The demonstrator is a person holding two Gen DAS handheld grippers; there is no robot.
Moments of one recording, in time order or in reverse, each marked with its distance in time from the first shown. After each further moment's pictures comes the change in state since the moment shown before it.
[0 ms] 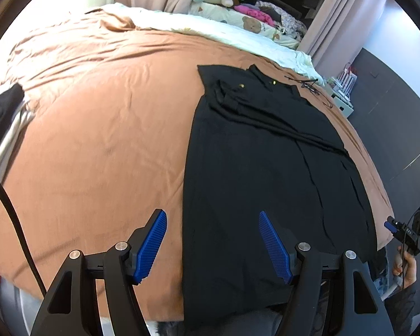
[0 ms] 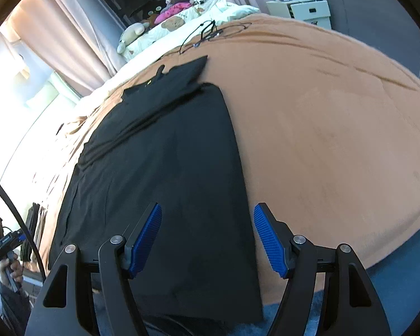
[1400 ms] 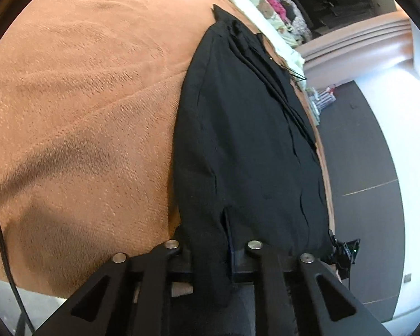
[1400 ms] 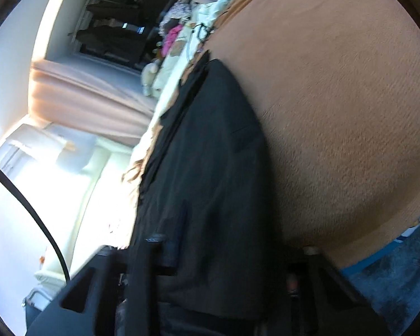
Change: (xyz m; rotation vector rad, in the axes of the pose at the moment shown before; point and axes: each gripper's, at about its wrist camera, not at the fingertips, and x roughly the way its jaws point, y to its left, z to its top) left arm 0.070 0.049 -0.080 -0.308 0.162 -0.356; right arm 0.015 -0.016 -0.069 0.386 -0.109 0.391
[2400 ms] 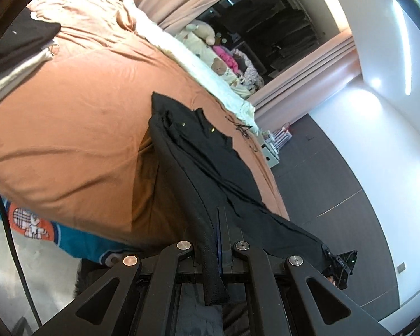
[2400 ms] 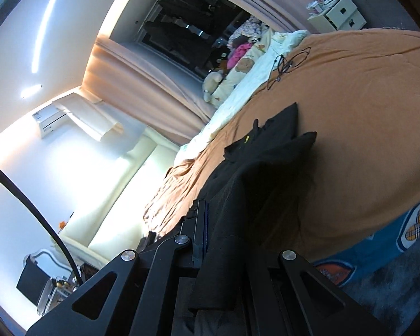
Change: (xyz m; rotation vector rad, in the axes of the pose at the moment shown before) left arm -0.209 -0.074 -0.075 0.112 -0.317 -0.144; right arm -0.192 0.156 -0.097 -0.238 -0.071 0.185
